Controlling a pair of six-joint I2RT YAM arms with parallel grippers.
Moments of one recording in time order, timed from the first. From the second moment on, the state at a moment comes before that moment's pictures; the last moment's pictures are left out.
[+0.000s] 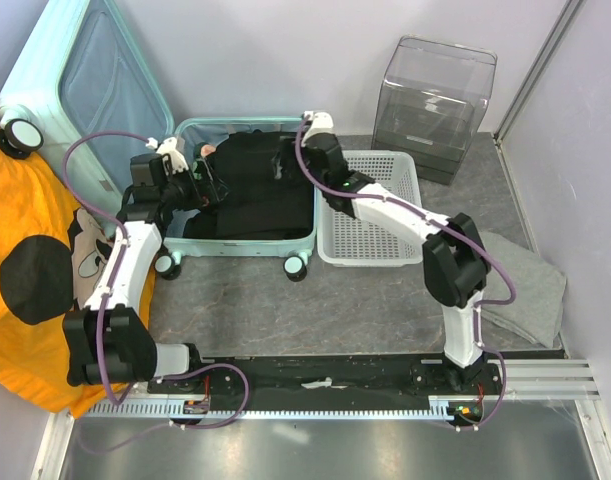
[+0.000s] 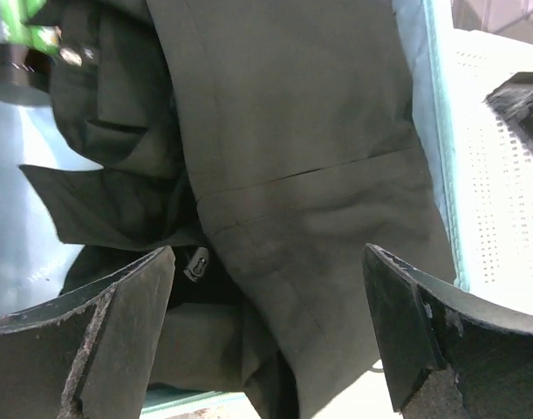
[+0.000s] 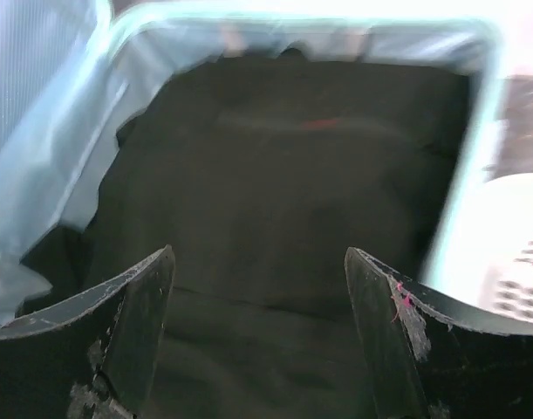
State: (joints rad) left arm 0.06 1.32 1.09 -0.31 0.36 -0.25; right arm 0.67 1.99 1.65 0.07 0.19 0.41
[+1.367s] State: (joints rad) left arm 0.12 1.67 1.08 -0.17 0.83 -0.45; right arm 0.72 2.22 1.82 -0.16 0.13 0.39
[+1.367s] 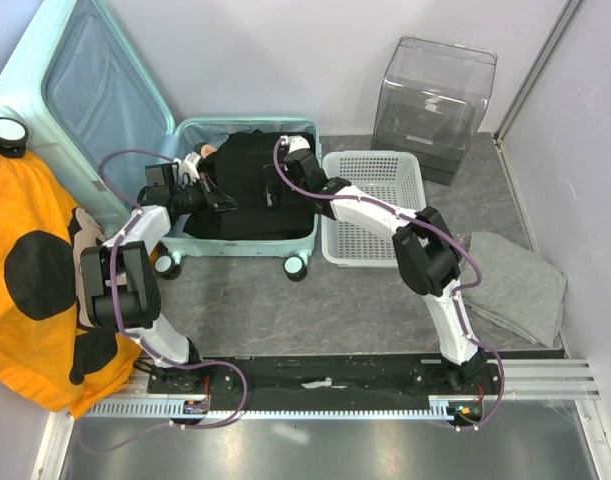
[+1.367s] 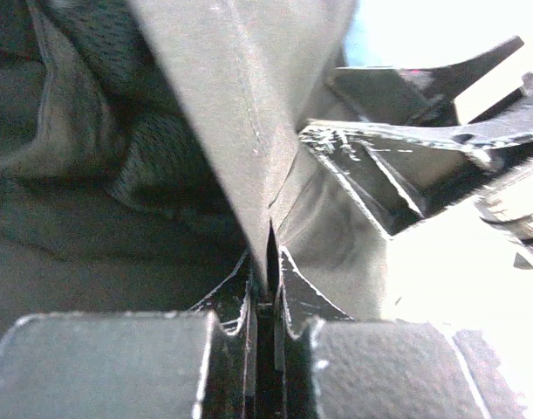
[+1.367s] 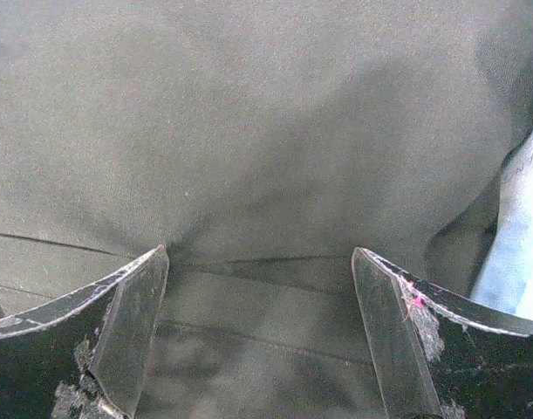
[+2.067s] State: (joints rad) left arm 0.34 1.57 0.97 -0.04 0.96 -0.60; right arm 0.65 2.11 1.78 -0.14 -0.02 0.50
